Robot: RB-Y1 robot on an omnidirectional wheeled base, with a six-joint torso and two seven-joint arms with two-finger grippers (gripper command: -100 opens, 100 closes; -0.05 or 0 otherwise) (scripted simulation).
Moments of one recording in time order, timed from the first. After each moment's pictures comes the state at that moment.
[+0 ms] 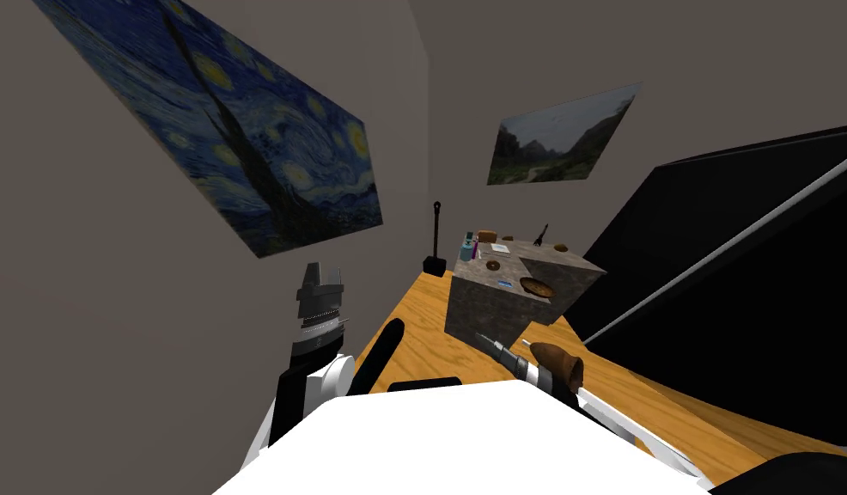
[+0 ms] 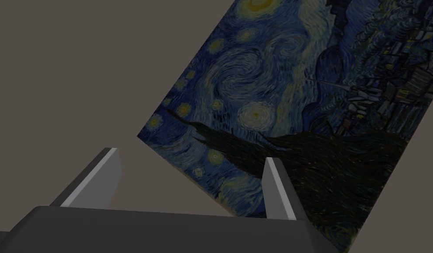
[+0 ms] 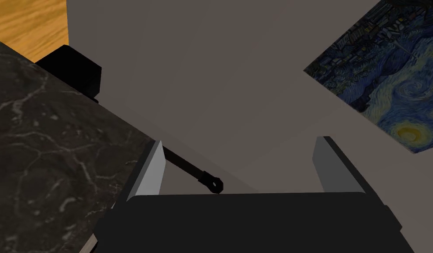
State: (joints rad) left arm 0.47 -0.04 -0.01 -2.28 0.09 -0.53 -0.16; right arm 0.55 -0.88 0.34 -1.71 0.15 -0.64 -0.01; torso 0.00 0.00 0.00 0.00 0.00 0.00
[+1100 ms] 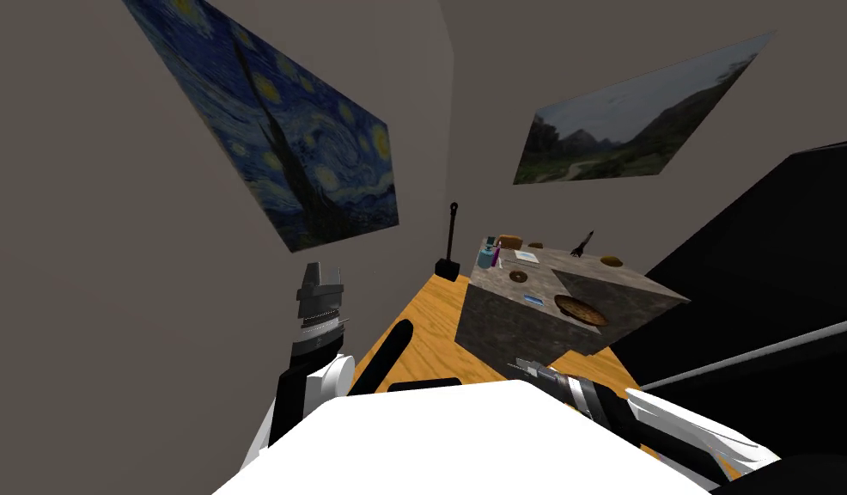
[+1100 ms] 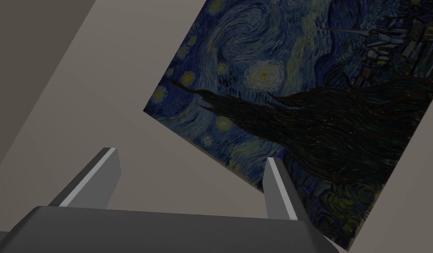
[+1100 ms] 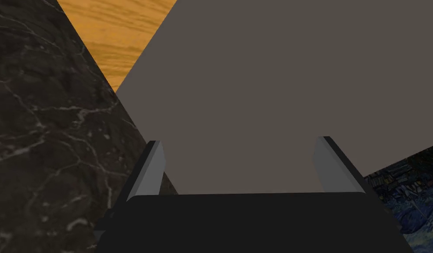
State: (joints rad) left arm 0.47 -0.04 -0.01 -2.28 0.09 -0.53 -0.16; right arm 0.51 -1.19 0.45 -1.45 0.25 -0.72 0.03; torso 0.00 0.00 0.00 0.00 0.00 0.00
